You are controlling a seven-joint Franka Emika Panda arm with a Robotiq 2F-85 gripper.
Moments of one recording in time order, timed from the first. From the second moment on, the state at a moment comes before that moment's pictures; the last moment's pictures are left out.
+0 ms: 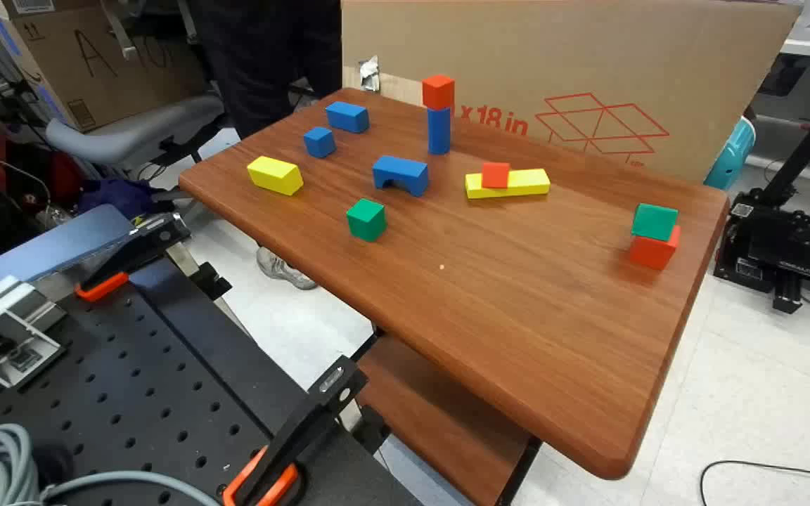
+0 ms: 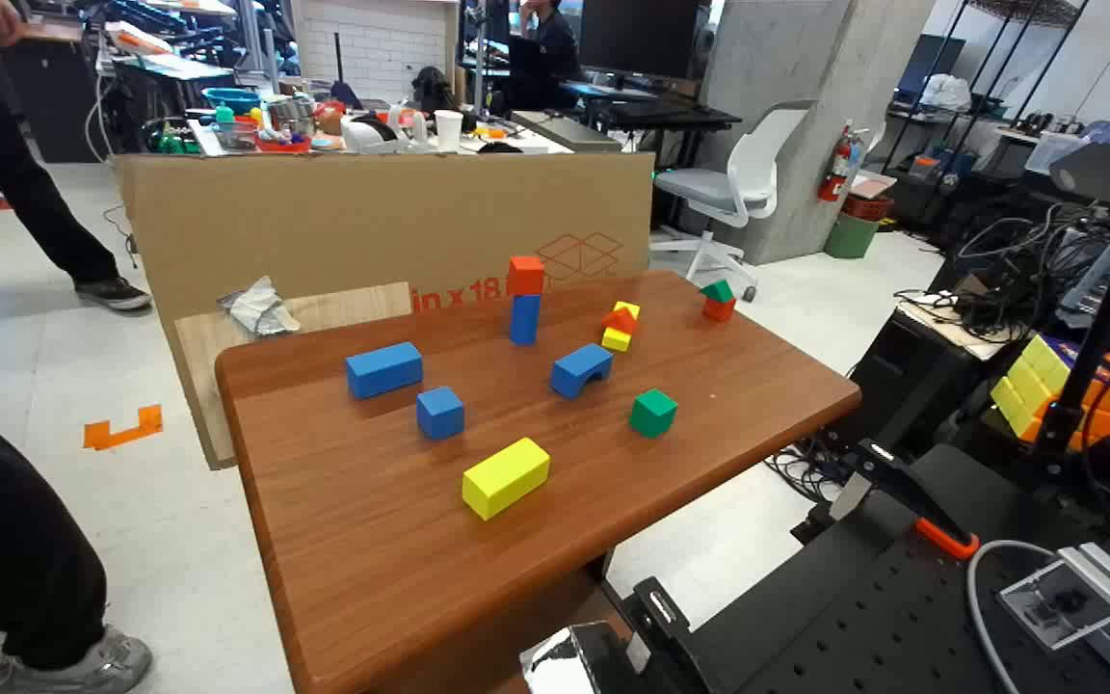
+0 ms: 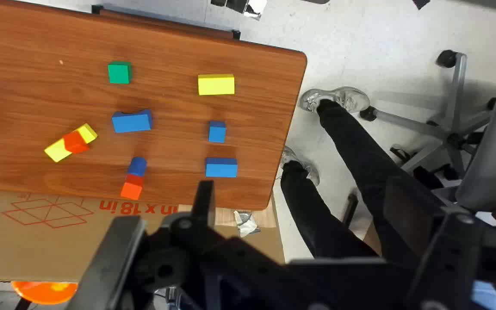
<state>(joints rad) 0.19 -0.45 0.15 -2.31 0.15 2.02 0.03</state>
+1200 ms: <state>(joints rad) 0.19 -0.45 0.15 -2.31 0.15 2.02 0.03</state>
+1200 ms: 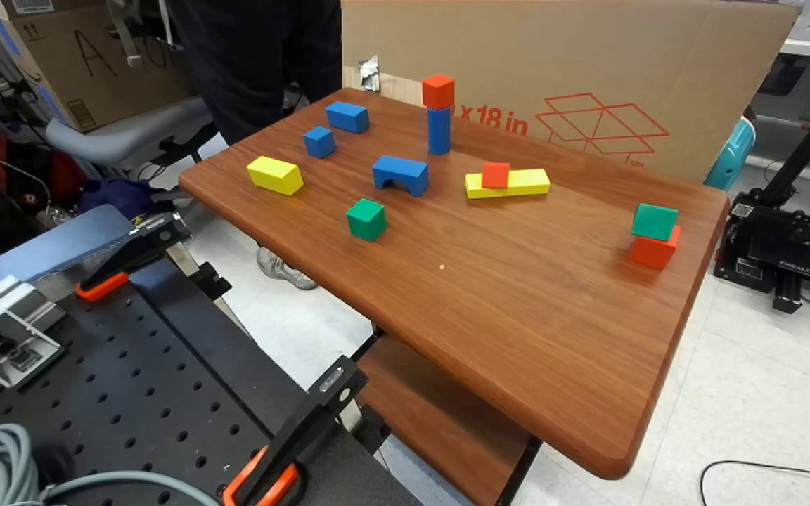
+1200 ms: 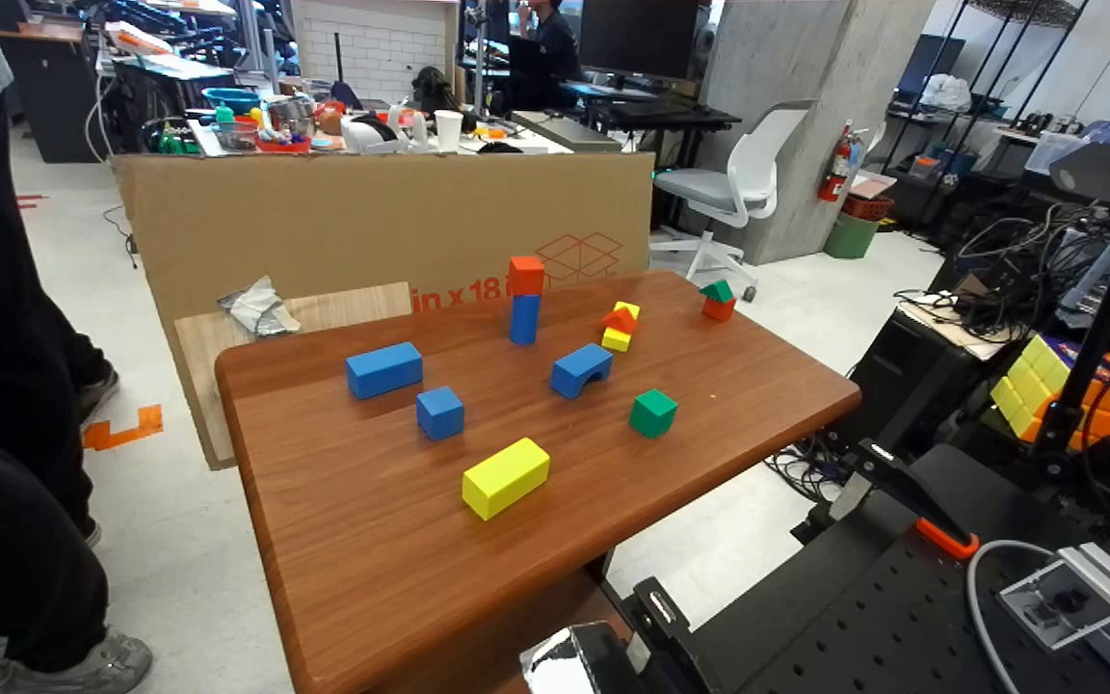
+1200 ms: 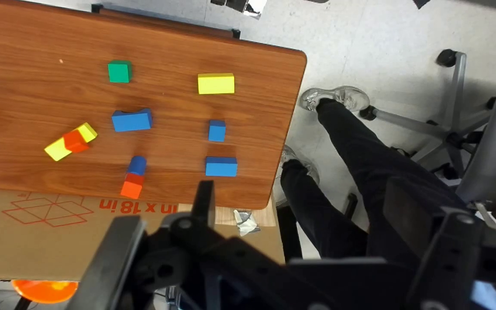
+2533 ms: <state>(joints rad) 0.10 0.03 0.12 -2.08 0.07 2.29 0.13</state>
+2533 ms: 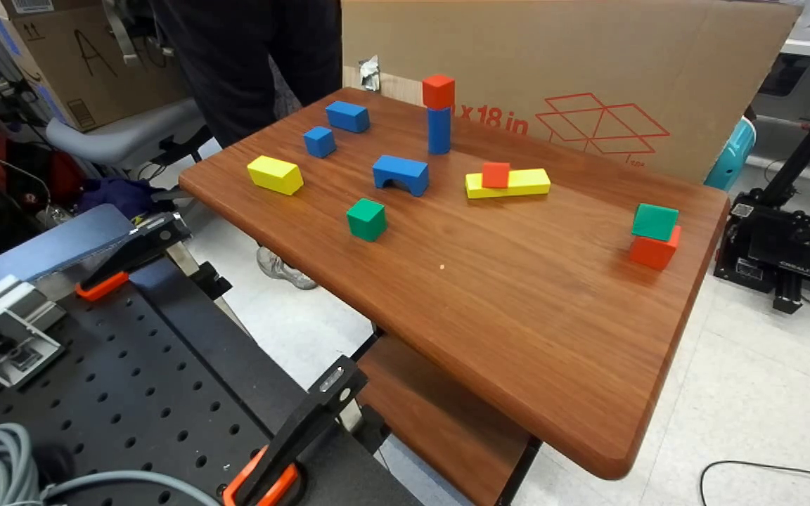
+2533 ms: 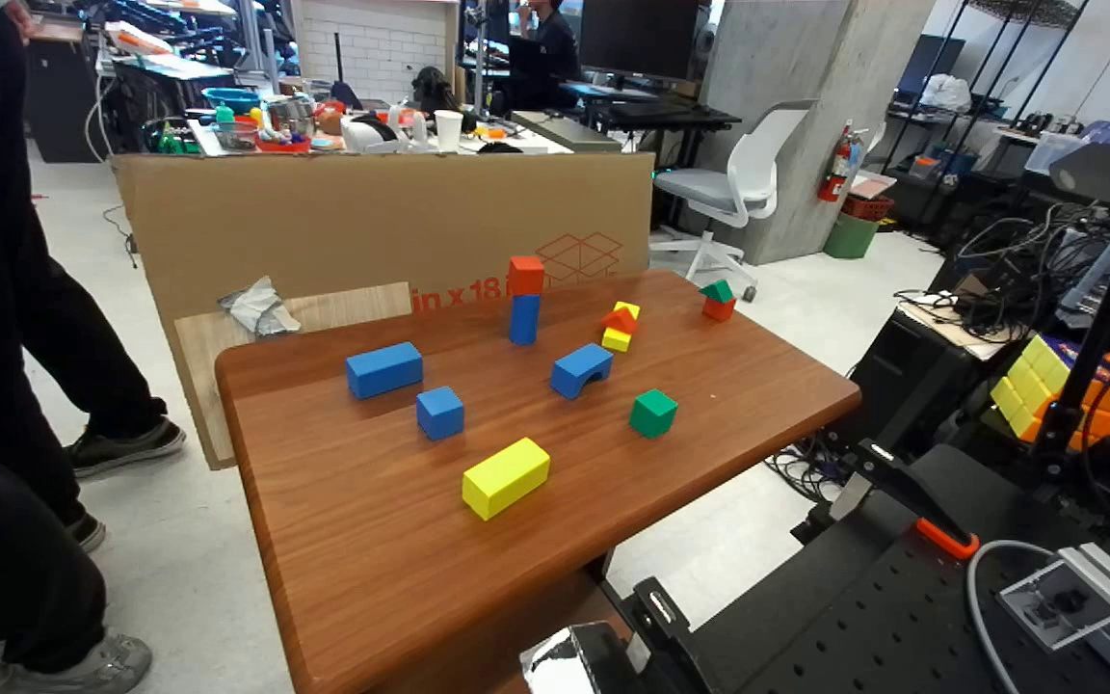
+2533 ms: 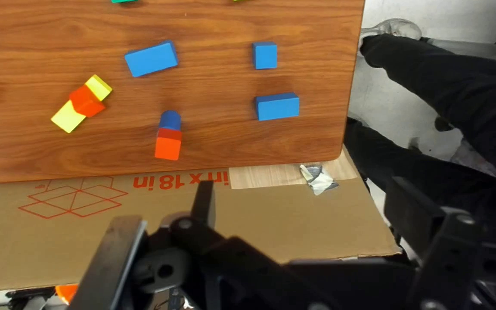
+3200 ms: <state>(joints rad) 0.10 0.25 0.07 -1.92 -0.02 2.29 0.27</state>
